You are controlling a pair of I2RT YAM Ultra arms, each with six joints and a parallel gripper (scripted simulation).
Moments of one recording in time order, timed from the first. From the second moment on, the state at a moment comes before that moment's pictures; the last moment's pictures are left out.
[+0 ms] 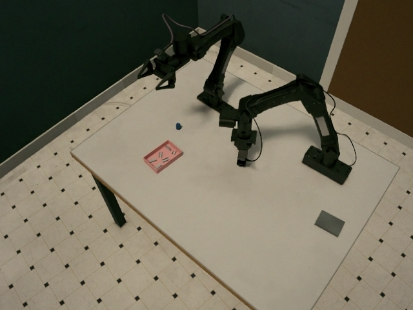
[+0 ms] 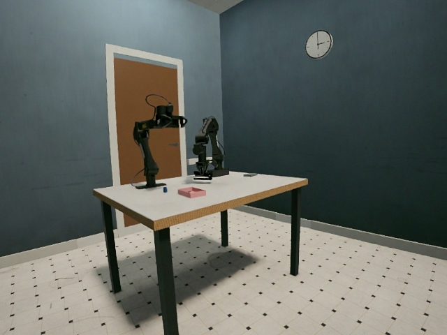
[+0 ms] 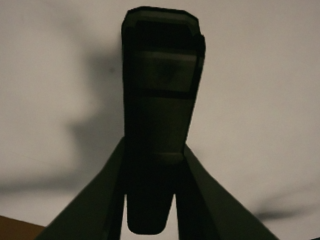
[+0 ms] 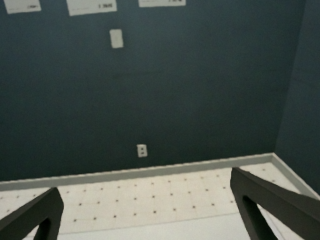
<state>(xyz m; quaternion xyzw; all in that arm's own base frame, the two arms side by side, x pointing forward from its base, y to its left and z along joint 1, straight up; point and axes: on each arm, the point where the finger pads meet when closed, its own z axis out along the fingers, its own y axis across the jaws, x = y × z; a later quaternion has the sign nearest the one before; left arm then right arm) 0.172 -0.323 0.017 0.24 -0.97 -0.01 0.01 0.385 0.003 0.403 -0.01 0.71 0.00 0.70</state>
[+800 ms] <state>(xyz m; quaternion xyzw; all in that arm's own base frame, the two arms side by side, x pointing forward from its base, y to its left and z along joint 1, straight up) 0.168 -0.316 -0.004 0.24 -0.97 -0.02 0.01 0.385 0.003 0.403 -0.01 0.71 0.00 0.70</state>
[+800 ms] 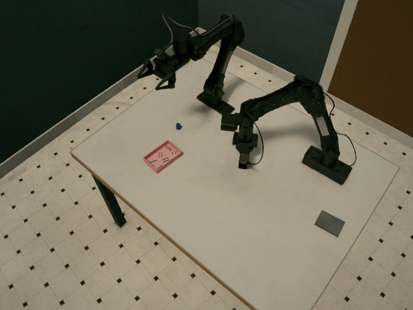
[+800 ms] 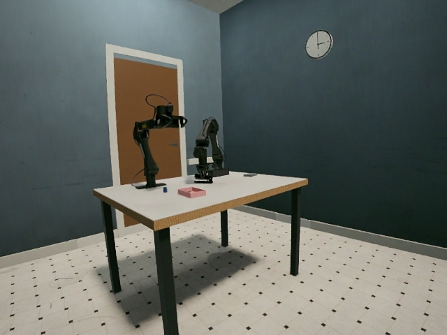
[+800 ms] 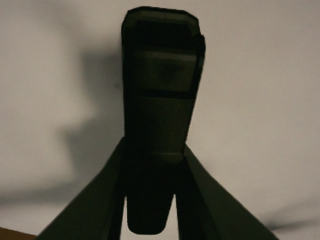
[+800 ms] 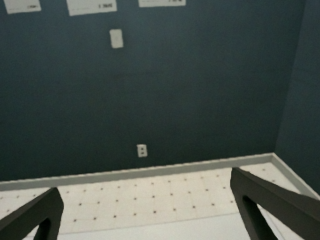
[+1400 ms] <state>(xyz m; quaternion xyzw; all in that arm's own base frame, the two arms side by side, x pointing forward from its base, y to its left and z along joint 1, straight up) 0.170 -0.320 -0.007 0.24 -0.97 -0.01 0.01 0.385 0.003 0.403 -0.01 0.71 0.00 0.70</state>
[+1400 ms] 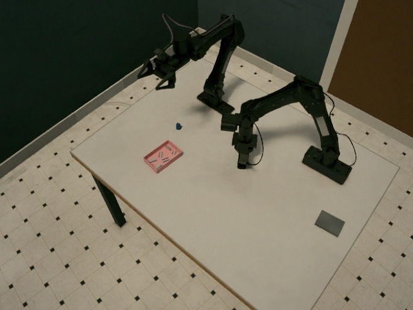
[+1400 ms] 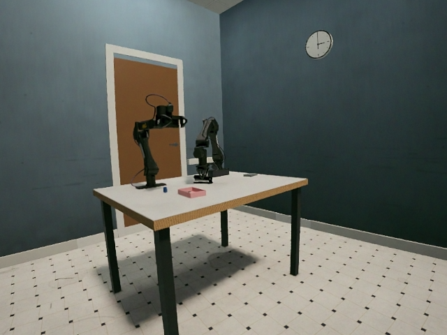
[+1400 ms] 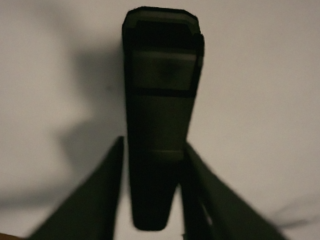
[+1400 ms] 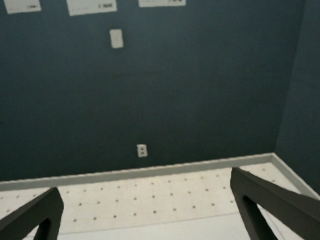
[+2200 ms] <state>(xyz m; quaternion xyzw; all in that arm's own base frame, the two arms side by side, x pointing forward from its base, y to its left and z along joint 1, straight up) 0.168 -0.314 0.015 0.24 -0.97 0.00 0.01 0.385 0.003 0.403 -0.01 0.71 0.00 0.70</state>
